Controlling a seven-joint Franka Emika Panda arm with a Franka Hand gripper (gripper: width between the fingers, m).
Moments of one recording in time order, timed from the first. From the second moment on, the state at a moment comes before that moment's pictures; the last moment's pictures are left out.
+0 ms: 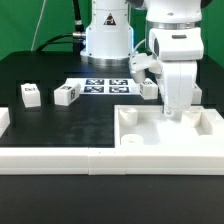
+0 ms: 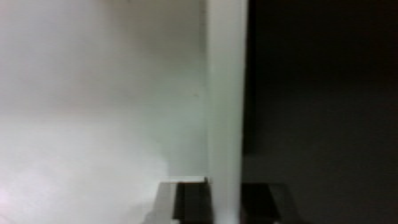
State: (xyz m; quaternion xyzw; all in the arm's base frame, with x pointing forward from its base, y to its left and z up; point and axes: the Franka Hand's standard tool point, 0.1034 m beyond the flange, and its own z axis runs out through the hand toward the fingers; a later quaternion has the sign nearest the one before) arm 0.503 0.087 0.014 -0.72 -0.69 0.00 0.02
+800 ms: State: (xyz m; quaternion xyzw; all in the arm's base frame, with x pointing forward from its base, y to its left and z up) arm 0.503 0.085 0.014 -0.72 -0.69 0.00 0.02
